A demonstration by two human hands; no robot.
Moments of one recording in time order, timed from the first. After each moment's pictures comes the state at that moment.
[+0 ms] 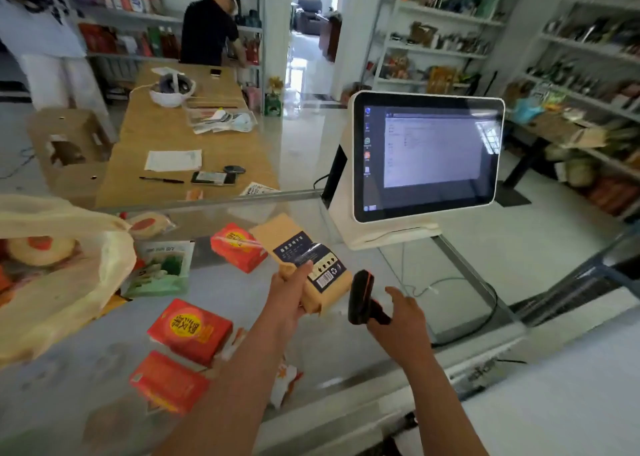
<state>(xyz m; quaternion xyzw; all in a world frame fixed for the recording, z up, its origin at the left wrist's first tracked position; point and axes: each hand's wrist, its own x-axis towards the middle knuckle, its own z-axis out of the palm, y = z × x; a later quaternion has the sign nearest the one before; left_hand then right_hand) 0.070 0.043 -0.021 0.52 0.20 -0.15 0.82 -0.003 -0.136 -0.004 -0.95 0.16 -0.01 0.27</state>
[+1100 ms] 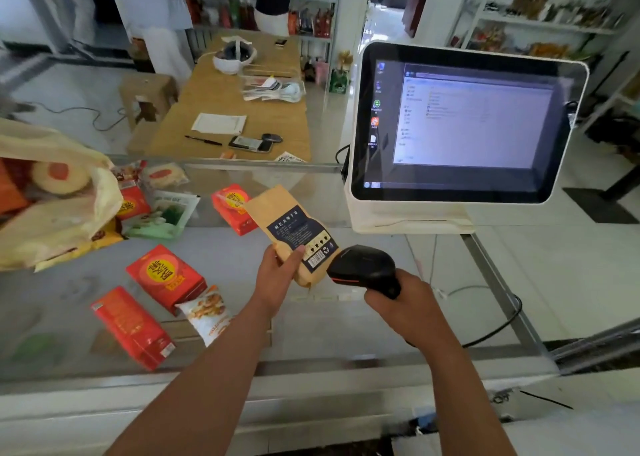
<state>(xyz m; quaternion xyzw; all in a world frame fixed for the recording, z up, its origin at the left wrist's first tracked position) 0.070 0.008 -0.078 0.64 0.16 0.04 0.75 0.022 -0.201 0.028 -0.90 -0.01 0.07 0.43</state>
